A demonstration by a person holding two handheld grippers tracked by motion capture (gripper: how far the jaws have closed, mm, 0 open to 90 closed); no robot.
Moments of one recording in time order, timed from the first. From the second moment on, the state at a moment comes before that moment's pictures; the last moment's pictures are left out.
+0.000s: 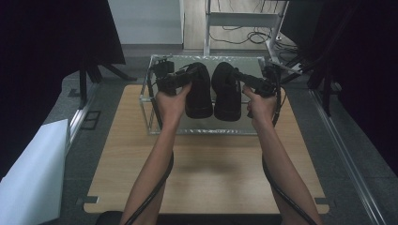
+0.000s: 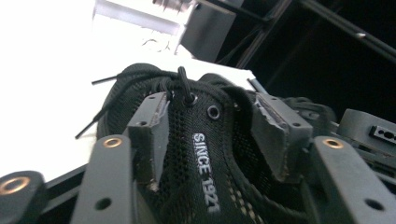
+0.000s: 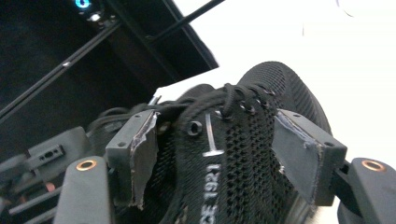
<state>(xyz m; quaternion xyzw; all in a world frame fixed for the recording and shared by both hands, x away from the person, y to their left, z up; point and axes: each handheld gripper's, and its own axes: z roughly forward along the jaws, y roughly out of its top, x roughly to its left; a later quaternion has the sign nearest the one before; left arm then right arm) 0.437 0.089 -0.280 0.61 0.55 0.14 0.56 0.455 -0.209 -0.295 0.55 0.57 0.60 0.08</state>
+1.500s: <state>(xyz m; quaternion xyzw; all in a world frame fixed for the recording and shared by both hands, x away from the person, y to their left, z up) 0.388 0.108 -0.338 0.67 0.47 0.12 0.57 0.397 -0.225 -0.344 0.46 0.64 0.60 0.10</state>
